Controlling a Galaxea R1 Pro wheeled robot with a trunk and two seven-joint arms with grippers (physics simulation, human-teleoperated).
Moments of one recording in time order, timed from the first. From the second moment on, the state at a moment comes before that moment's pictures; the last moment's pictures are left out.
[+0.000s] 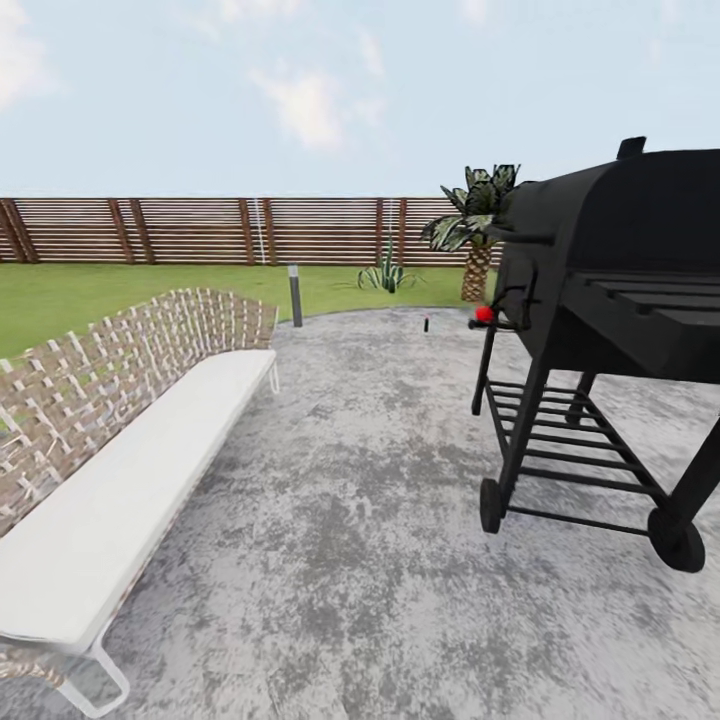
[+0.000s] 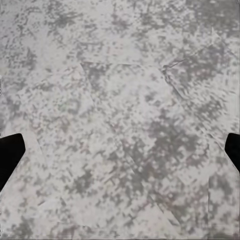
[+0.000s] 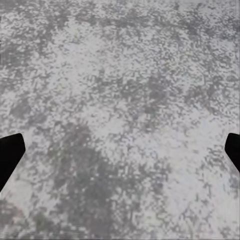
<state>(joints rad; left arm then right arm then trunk) -0.23 0.05 0.01 -0.26 0.01 -0.26 0.07 -0.06 -0.07 0.00 -0.58 0.00 -0.28 0.00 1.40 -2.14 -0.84</state>
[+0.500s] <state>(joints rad) -0.23 0.05 0.00 -0.27 0.00 -0.26 0.08 -0.06 -0.07 0.00 -0.57 0.00 -0.29 0.00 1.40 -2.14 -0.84</state>
